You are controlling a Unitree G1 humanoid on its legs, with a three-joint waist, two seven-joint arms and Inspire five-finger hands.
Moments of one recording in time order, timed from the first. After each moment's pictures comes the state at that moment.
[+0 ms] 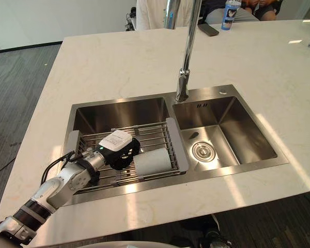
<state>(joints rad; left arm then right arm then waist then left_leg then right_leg) -0.22 0.66 -0.46 0.06 0.71 -0.20 -0.07 0.19 -0.15 -0.06 0.88 0.09 -0.12 0.06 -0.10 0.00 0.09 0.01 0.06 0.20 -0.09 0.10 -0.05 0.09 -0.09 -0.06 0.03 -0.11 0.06</state>
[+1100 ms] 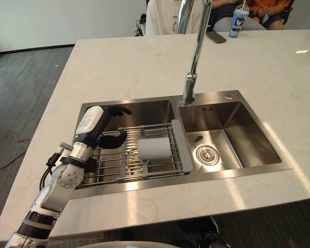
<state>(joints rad) -0.05 0.41 -0.13 -0.19 0.51 -0.14 0.09 0.20 -0.13 -0.07 0.88 0.09 -0.10 0.06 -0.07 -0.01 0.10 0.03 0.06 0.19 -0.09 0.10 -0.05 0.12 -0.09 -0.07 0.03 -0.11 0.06</state>
